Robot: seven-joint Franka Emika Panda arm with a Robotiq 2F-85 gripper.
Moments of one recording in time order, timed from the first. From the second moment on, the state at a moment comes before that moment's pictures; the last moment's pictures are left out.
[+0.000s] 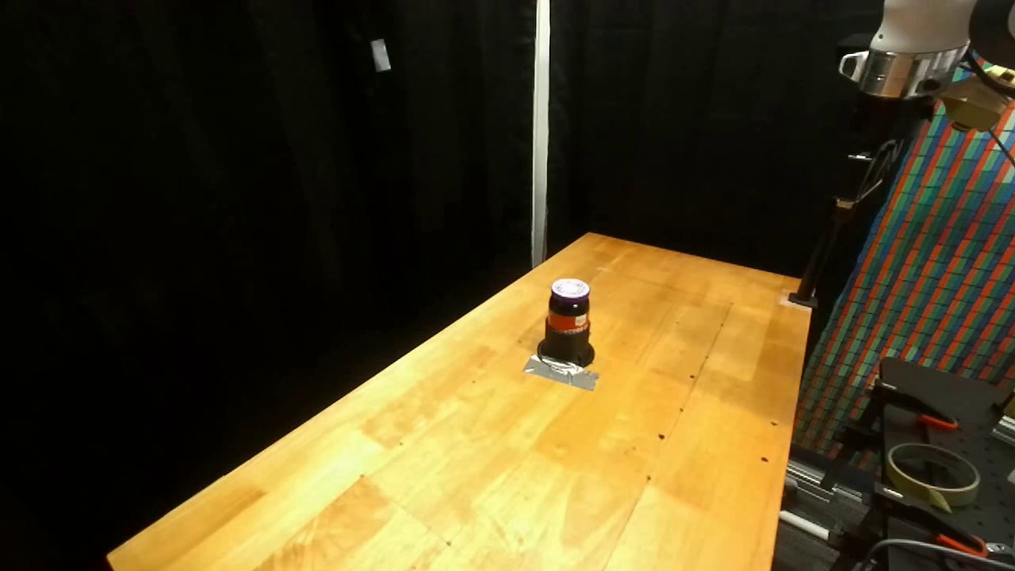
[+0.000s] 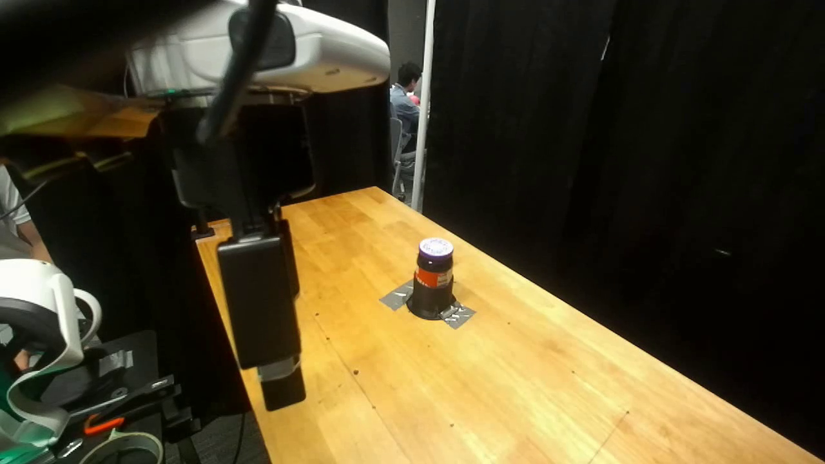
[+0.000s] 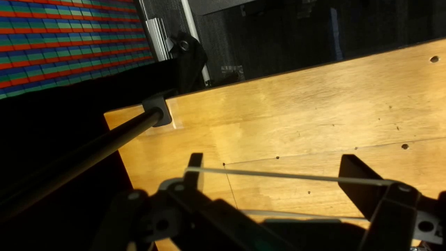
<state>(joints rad) -0.20 -0.59 -0.04 -2.69 -0.34 2.15 0.12</state>
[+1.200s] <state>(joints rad) -0.01 -0.20 0.13 -2.44 -0.23 2.40 0.30</state>
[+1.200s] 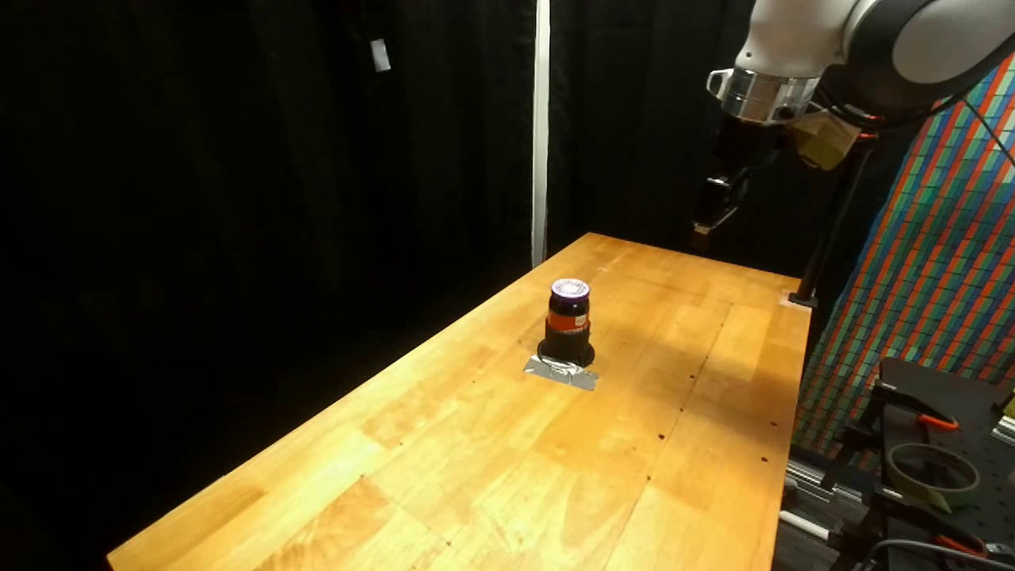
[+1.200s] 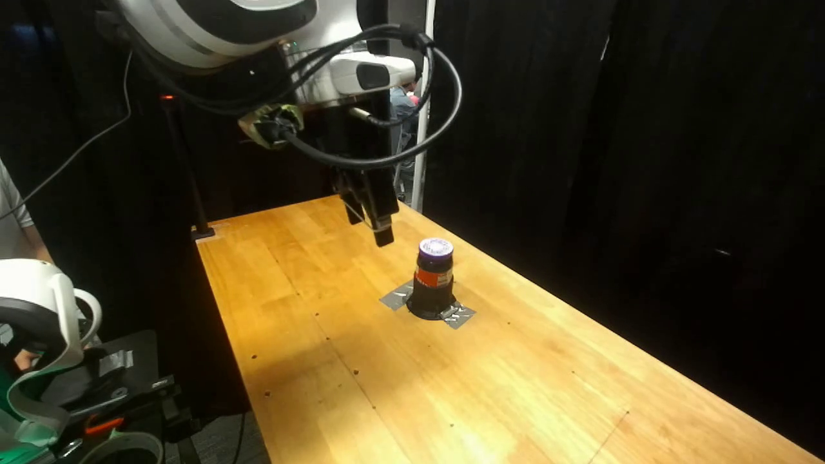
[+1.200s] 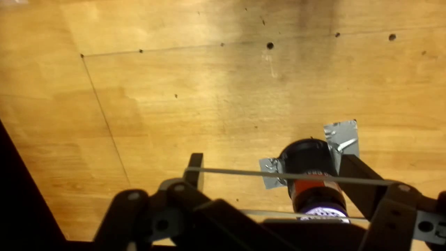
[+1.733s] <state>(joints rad) 0.07 0.17 0.13 -2.16 -0.43 2.56 0.59</state>
